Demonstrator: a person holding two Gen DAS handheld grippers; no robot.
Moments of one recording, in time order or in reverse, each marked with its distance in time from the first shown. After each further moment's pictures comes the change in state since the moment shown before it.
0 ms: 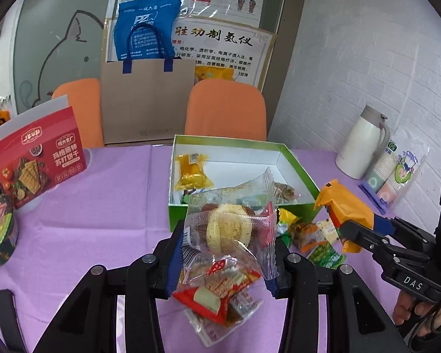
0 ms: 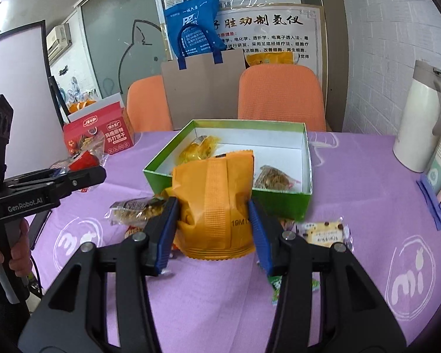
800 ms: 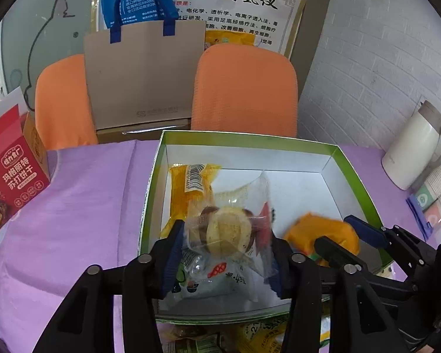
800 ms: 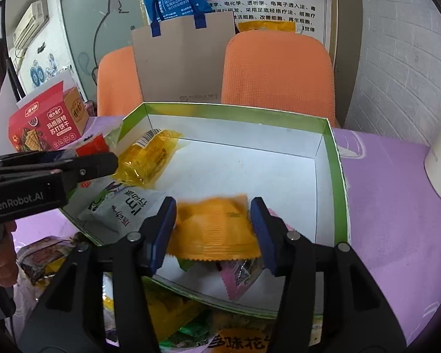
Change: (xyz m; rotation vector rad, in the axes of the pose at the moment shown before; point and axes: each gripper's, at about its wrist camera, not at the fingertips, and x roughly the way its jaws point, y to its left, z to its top) left arm 0.161 0.002 0.060 -0.030 0.146 0.092; right arm 0.155 -0.047 0.034 -0.048 0.124 -0.062
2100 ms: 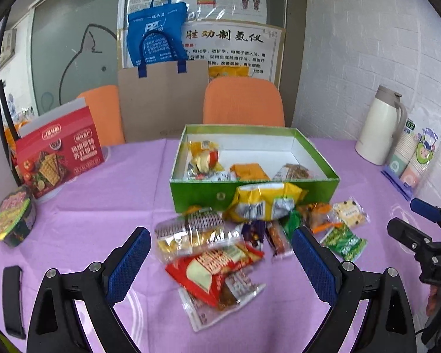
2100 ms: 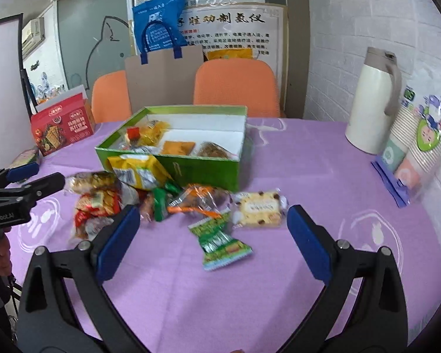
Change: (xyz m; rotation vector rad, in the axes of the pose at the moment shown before) left arm -0.145 -0.034 -0.140 0.049 -0.159 0.065; right arm -0.178 -0.014 -0.114 0.066 -0.090 -0.131
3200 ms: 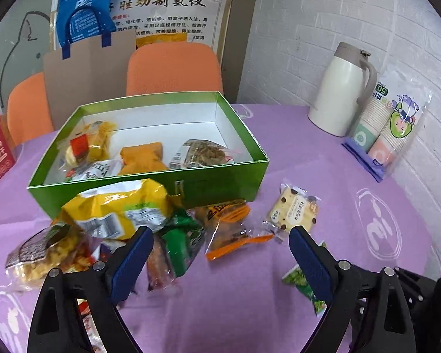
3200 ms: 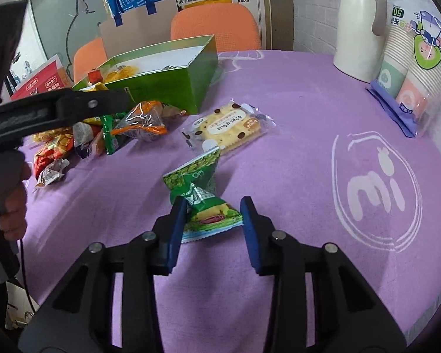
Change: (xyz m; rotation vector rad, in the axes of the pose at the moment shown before) left arm 0.097 -0.117 0.019 0.078 0.140 -0.211; right arm 0.033 -0.049 -0.059 0.090 0.189 0.024
